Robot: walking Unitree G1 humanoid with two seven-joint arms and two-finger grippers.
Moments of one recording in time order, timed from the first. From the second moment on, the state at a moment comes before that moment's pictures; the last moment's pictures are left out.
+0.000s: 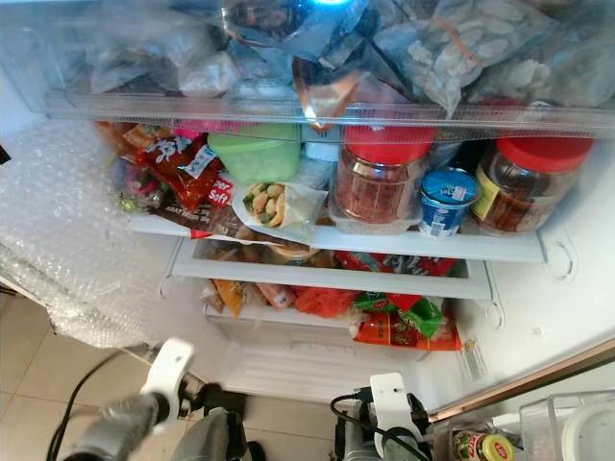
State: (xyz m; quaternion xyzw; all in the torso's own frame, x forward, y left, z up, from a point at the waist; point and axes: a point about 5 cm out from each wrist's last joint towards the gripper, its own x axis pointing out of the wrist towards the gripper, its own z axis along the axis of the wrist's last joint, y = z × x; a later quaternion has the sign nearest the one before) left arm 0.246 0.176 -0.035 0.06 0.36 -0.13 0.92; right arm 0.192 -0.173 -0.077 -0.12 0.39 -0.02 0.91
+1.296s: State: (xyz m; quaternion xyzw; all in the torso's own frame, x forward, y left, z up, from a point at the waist) left arm 0.187 0.194 -0.082 0.02 0.46 0.05 0.88; right arm 0.188 -0.170 -0.080 -0.12 0.40 -0.02 0.91
